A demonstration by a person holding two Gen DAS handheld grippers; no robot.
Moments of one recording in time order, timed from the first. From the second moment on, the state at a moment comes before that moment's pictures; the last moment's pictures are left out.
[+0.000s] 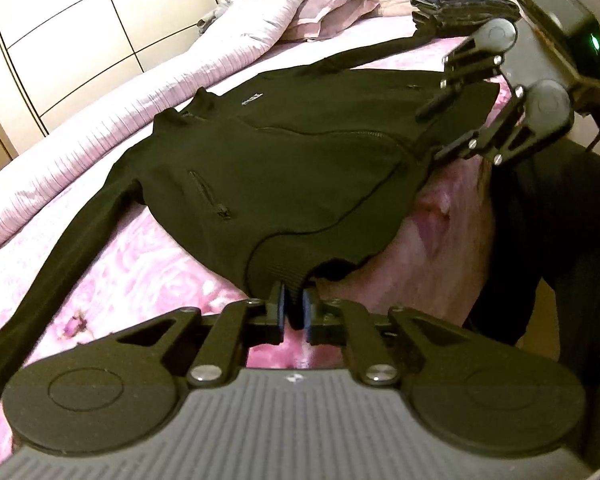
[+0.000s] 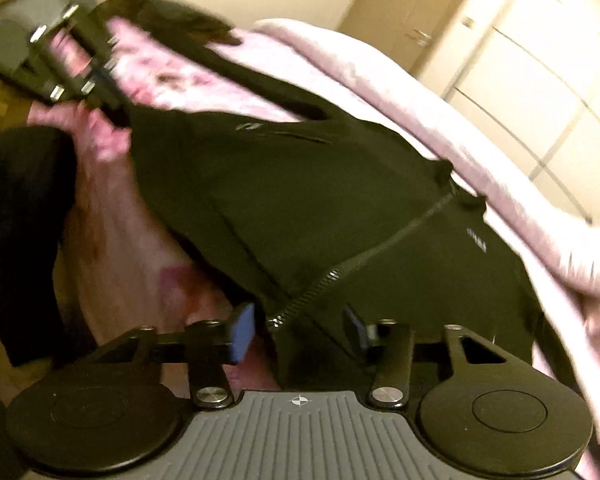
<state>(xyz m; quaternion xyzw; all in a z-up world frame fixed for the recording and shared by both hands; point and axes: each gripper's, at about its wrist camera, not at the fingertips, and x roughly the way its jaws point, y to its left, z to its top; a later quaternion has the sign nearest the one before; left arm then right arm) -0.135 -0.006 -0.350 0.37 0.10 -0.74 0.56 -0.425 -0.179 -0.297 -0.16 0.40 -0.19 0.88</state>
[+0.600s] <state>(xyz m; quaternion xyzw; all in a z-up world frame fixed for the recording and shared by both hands) -0.138 -0.021 -0.362 0.36 0.14 -0.74 0.55 -0.454 -0.165 -0.300 -0.16 0.41 -0.20 0.87</state>
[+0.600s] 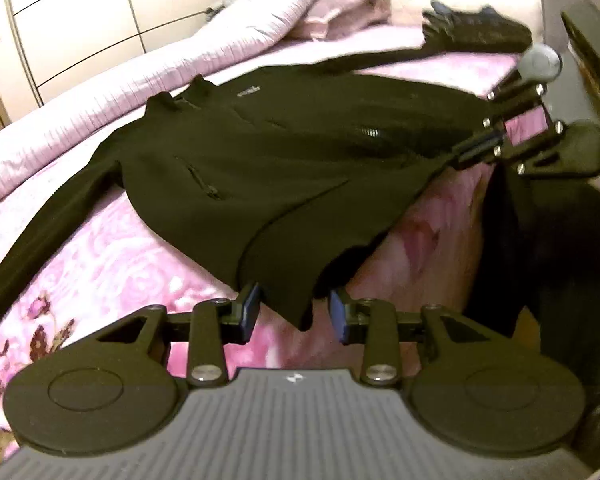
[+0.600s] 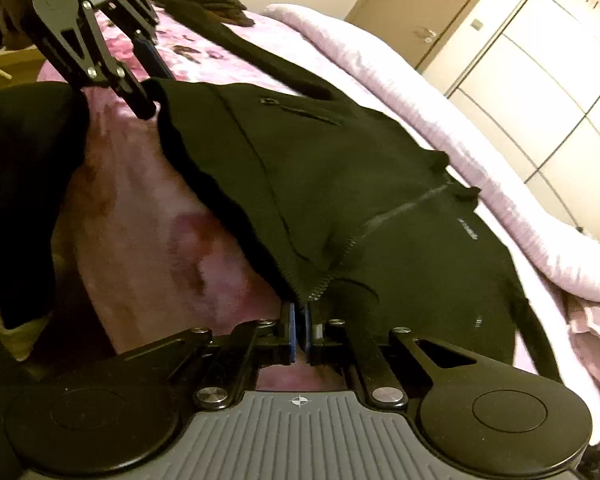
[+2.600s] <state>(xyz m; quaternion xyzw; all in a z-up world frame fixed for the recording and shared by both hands) -0.137 -0.029 -0.372 0.43 0.12 -0.72 0.53 -0.616 -0.251 -0.279 0.10 0.31 -0.49 0.81</state>
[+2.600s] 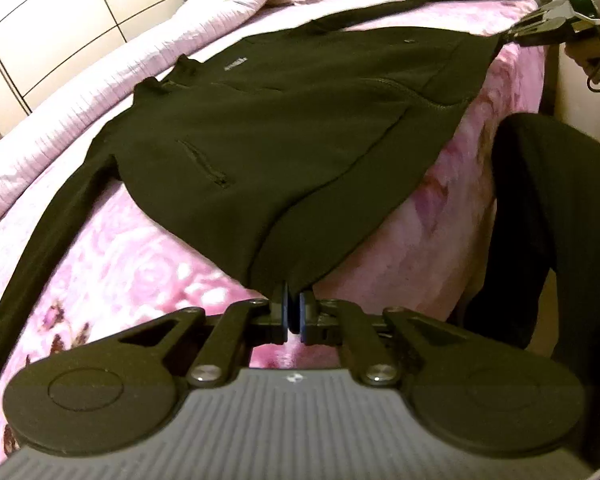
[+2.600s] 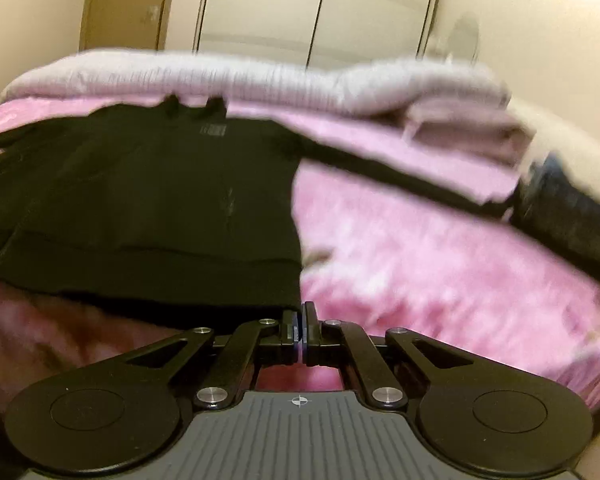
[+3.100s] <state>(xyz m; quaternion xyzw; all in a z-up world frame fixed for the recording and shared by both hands) -0.142 -0.023 -0.379 0.45 0.09 -0.71 0.53 -0.616 -0.256 -0.278 0.12 0.32 -0.49 0.80</state>
